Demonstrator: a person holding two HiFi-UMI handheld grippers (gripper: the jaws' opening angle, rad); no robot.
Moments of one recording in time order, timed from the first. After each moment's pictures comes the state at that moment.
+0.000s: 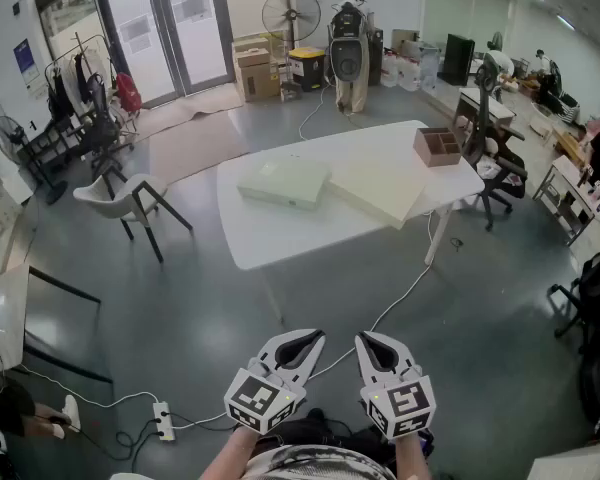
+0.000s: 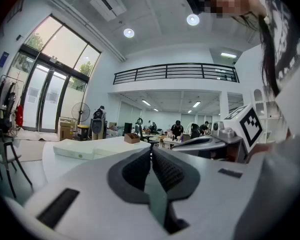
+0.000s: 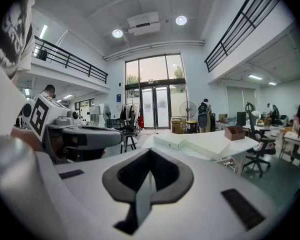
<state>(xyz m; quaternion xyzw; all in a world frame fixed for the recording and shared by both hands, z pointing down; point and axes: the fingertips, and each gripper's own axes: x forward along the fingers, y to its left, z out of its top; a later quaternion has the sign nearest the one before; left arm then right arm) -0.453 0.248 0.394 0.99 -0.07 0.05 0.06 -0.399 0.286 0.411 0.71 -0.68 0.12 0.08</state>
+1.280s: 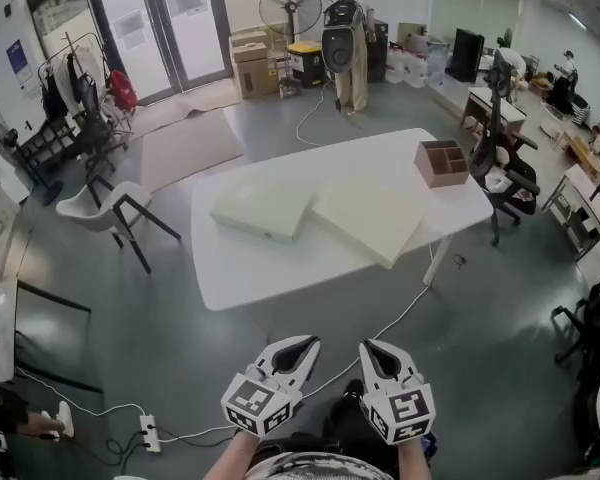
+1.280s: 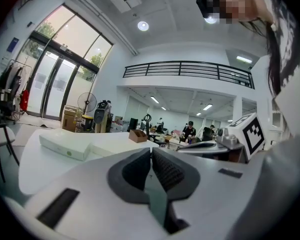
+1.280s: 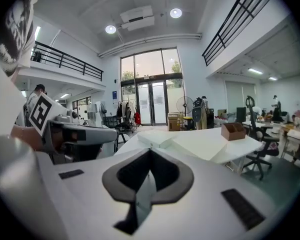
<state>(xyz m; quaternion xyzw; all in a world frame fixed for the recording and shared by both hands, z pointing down) -0.301 0.154 0.427 0.98 -0.11 0.06 0.12 -0.233 0.207 0.444 0.71 -0.68 0.14 0.10</state>
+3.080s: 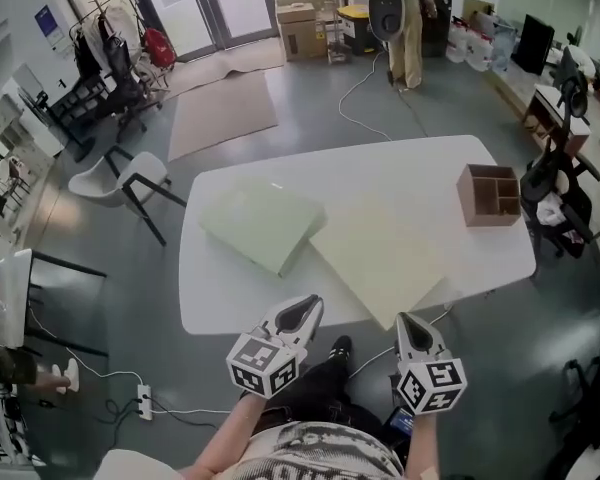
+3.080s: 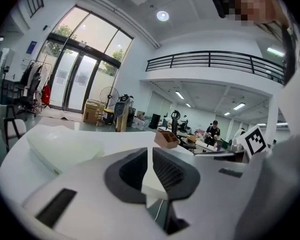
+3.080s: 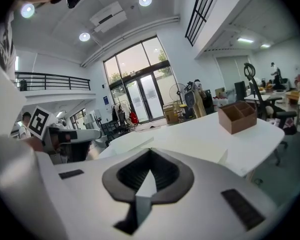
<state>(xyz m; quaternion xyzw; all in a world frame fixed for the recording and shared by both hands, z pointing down) -0.102 -0.045 0.460 0.95 -0.24 0.10 0.17 0.033 0.044 0.497 0.69 -0.68 0.24 0.03</state>
